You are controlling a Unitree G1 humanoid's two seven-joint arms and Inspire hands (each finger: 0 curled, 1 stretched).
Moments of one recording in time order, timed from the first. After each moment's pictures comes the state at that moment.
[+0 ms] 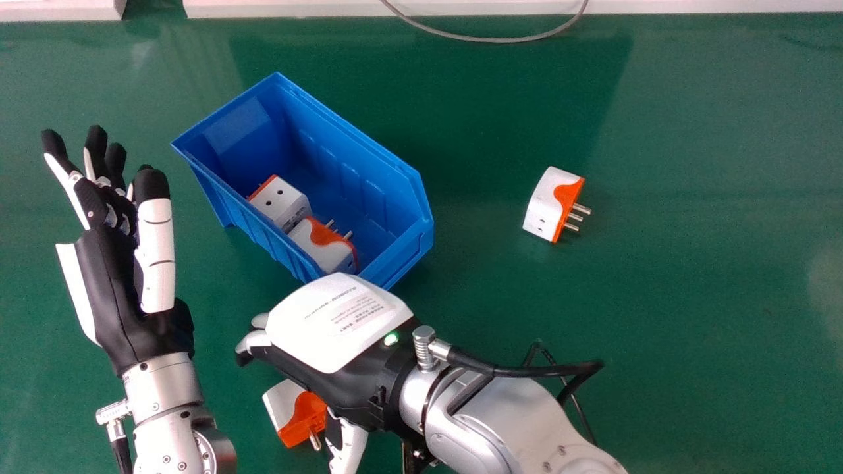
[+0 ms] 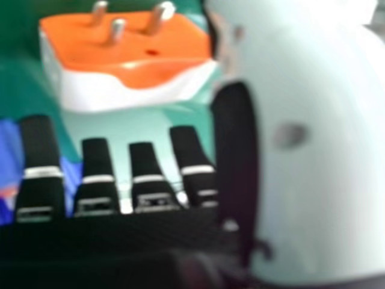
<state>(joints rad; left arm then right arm) -0.24 0.05 0.33 0.86 -0.19 -1.04 -0.02 -0.28 -0.08 0.82 -0.03 -1.14 0.14 0.50</state>
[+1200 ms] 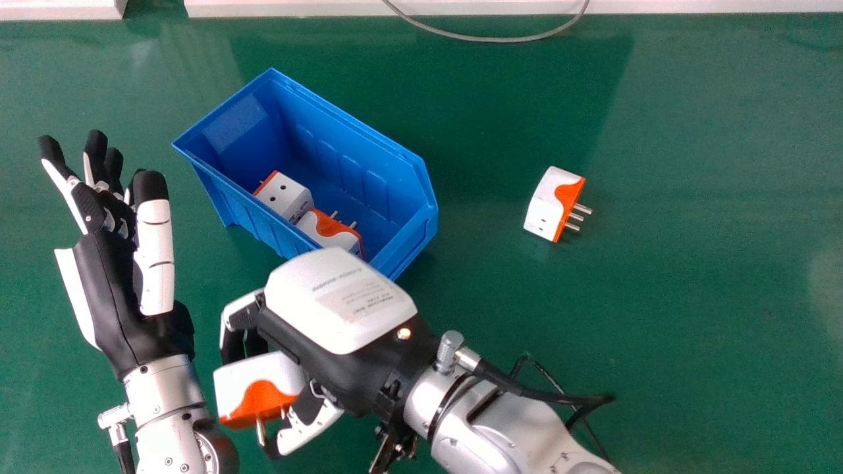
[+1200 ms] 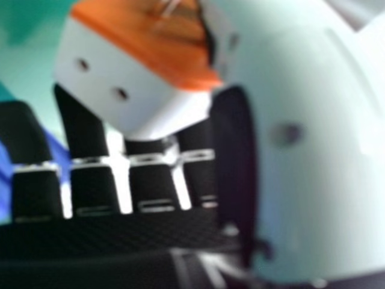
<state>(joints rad) -0.24 0.04 0.34 0.86 -0.19 -1.04 0.00 -0.21 -0.08 0.75 -0.08 -0.94 0.01 0.14</state>
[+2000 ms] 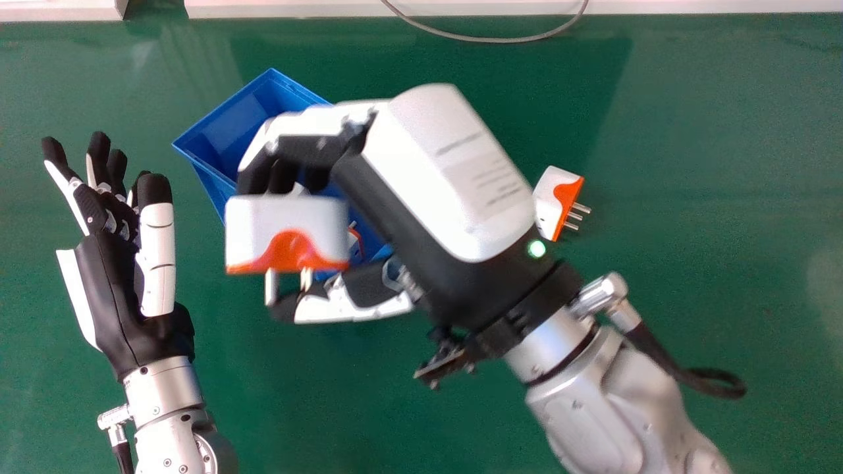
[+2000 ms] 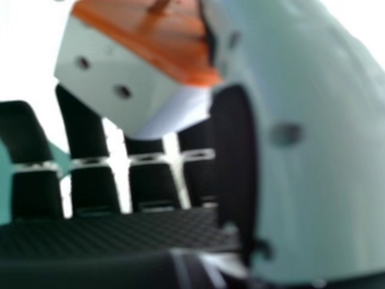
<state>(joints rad) -0.24 0.04 0.34 0.87 -0.21 -1.03 -0.03 -0.21 -0.11 0.46 -0.34 -0.86 -0.12 -0.04</state>
